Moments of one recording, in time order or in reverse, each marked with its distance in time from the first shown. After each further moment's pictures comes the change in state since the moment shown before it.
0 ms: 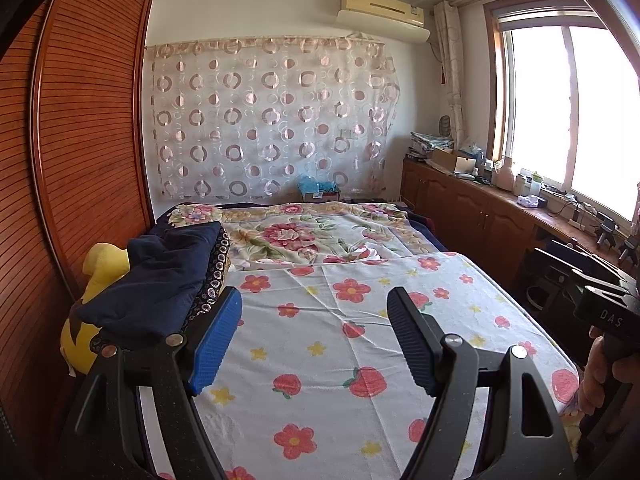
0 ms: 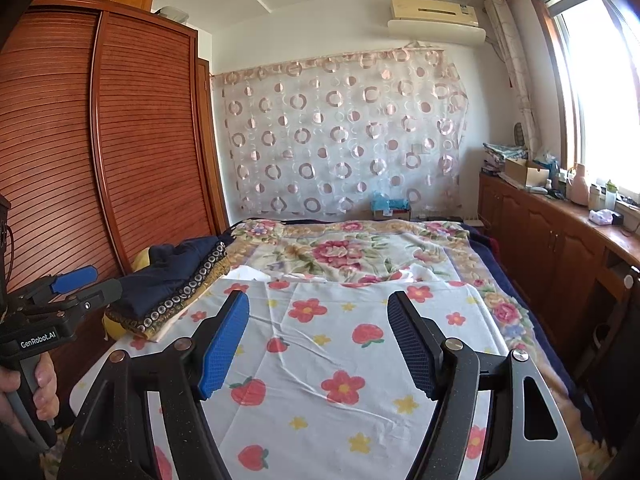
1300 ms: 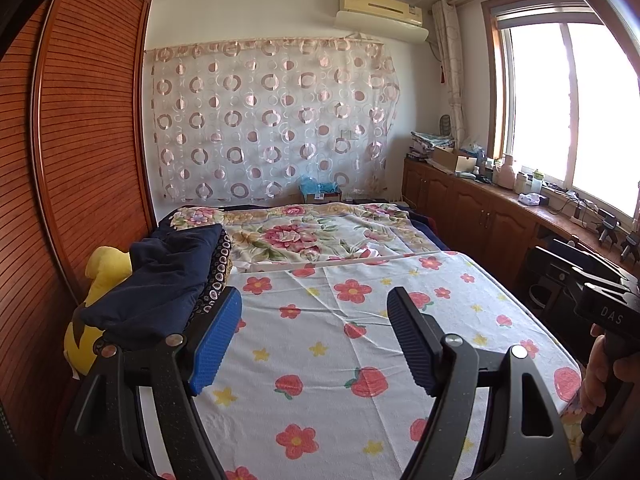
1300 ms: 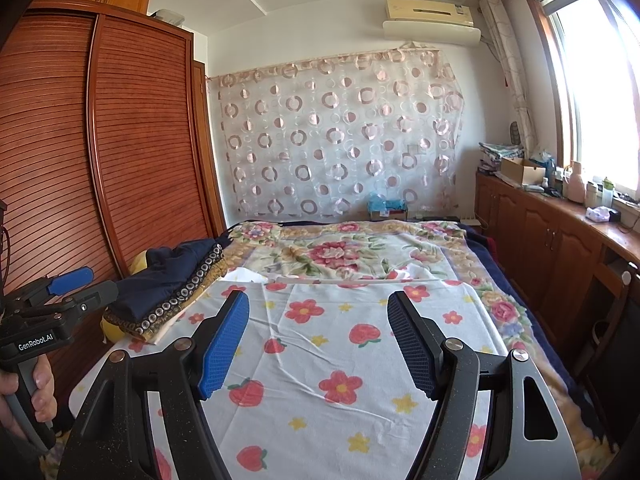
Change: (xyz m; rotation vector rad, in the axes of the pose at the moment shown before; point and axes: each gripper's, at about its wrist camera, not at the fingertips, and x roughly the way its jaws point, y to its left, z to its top) left arm 0.001 0.000 -0.001 0.004 -0.001 -0.001; right arm -0.007 -0.032 0.004 -0.009 0.000 0.011
